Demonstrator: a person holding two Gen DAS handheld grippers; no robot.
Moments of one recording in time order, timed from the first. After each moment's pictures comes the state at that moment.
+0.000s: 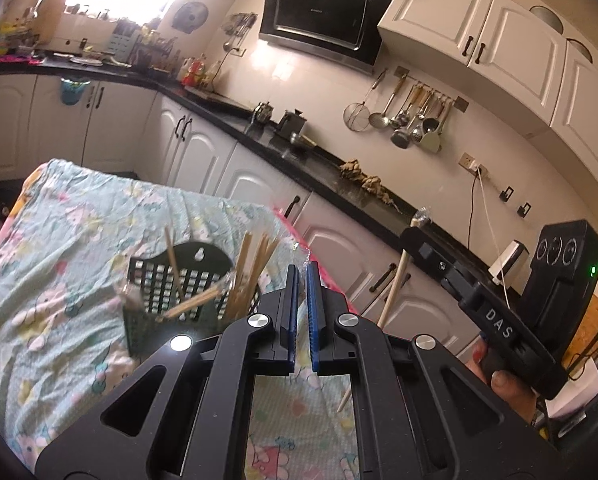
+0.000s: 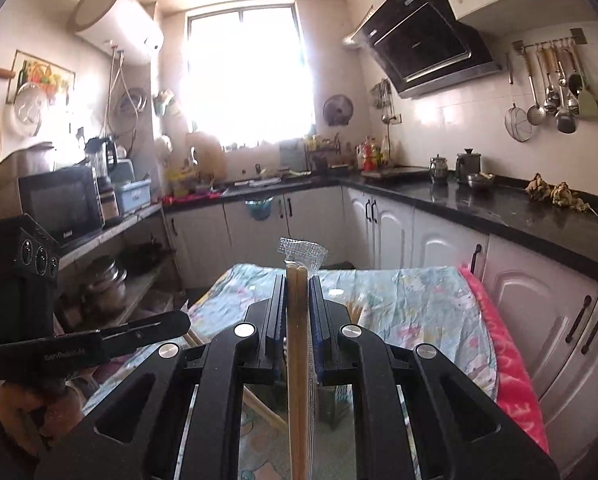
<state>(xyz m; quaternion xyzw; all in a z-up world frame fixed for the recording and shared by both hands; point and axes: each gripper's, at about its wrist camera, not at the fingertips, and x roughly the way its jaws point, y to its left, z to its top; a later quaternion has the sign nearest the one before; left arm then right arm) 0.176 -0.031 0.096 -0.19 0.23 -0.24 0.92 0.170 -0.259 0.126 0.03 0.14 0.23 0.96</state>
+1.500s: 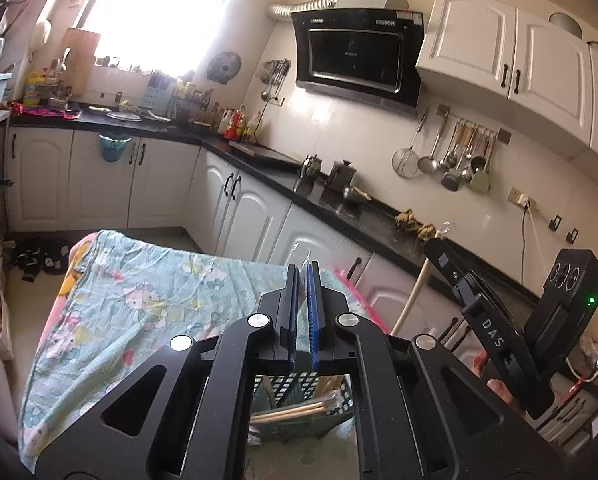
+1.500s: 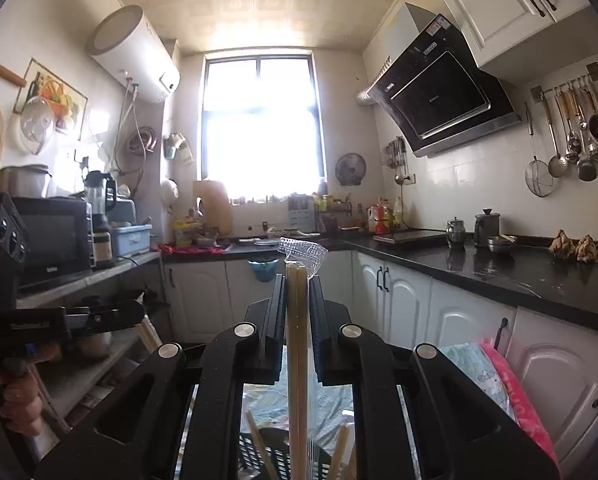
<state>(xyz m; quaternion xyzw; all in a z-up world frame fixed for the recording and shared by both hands) 0.235 0.028 0.135 -0.15 0.17 -0.15 0.96 0.265 -0.217 0.138 0.02 0.03 0.24 0.97</state>
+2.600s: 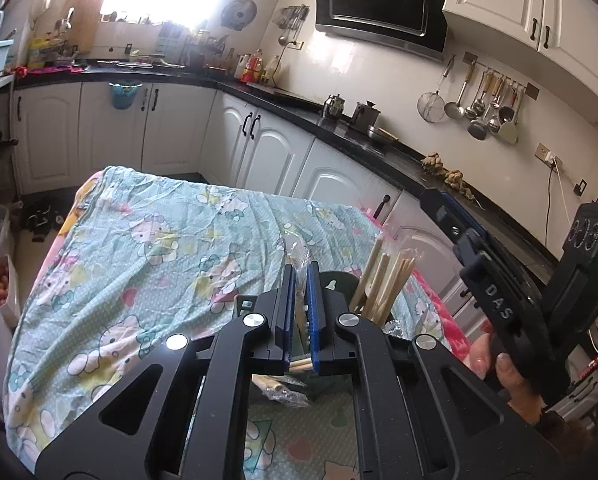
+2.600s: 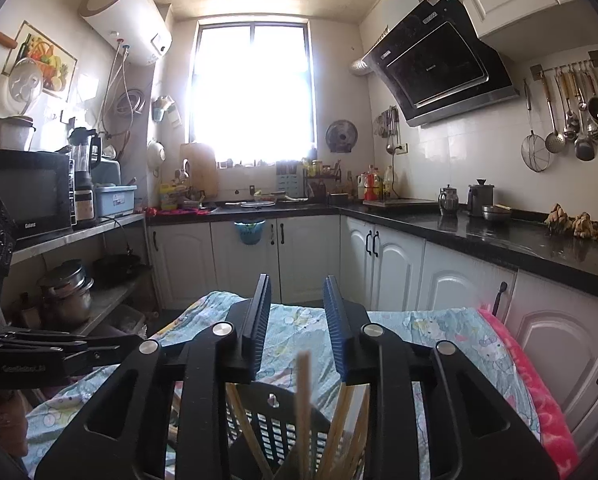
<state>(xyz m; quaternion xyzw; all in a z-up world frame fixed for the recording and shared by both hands) 0.257 0.020 0.056 -0.14 0.27 -0.13 0.94 0.288 -0.192 0.069 -0.01 0.08 0.22 0.97</state>
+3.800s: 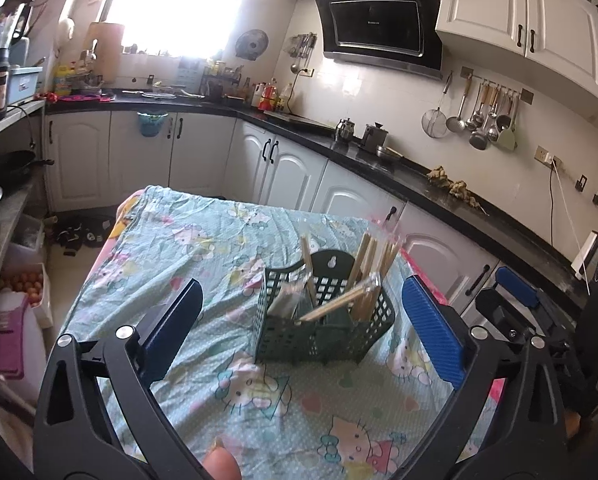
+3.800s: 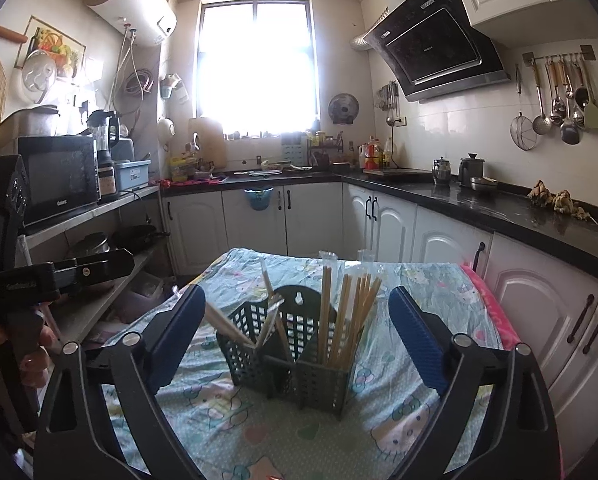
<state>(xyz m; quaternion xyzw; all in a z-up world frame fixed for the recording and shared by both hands) 0.152 0.027 0.076 -0.12 0.22 -0.09 0.96 0.156 -0.223 0.071 -0.02 0.14 0.22 0.97</state>
